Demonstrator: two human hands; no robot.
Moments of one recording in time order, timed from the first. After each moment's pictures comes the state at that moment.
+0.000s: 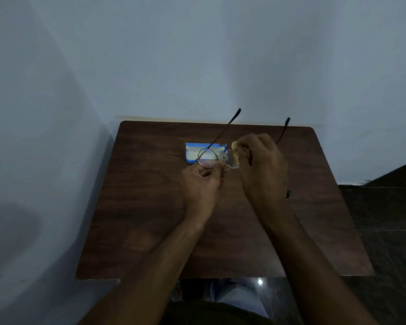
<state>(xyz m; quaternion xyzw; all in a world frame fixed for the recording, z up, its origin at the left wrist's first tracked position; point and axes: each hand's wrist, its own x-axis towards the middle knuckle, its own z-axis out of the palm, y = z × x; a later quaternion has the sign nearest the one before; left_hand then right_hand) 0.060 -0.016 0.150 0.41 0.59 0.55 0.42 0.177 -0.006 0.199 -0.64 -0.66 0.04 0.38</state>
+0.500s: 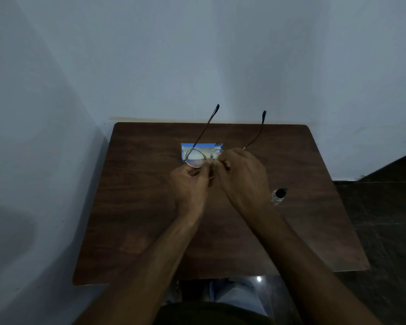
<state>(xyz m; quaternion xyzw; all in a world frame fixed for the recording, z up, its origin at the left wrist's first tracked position) 0.050 -0.003 0.128 0.34 0.60 0.58 0.43 0.160 -0.008 0.180 -0.63 -0.72 0.04 0.29</state>
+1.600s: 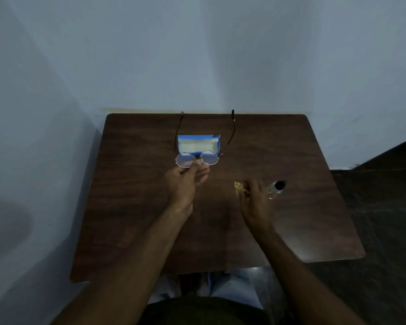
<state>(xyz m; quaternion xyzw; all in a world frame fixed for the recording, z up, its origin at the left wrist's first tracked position) 0.034 0.009 0.098 0.19 0.56 0.53 0.61 0.226 -0.041 0.029 -0.72 -0.61 0.16 0.30</state>
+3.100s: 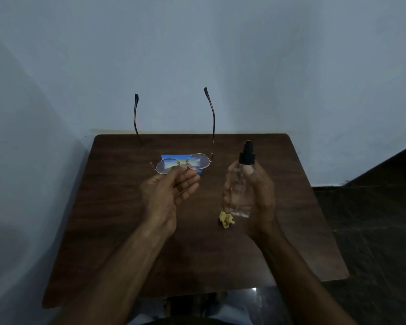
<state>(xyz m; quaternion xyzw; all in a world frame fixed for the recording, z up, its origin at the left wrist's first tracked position) 0.062 -0.013 0.208 0.16 0.51 0.56 0.63 0.236 -0.029 0.191 -0.37 -0.39 0.58 0.61</state>
